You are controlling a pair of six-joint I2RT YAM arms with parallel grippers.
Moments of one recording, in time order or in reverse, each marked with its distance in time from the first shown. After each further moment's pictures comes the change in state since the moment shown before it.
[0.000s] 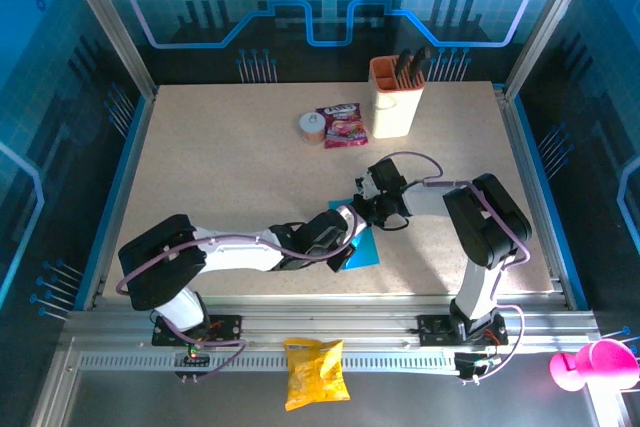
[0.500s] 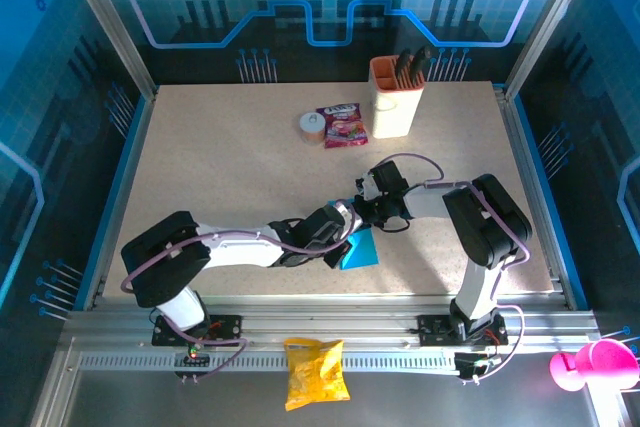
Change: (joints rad) left arm 0.036 0.025 0.000 -0.010 0.014 0.006; right arm -0.006 0.000 -0.033 0.067 -0.027 0.001
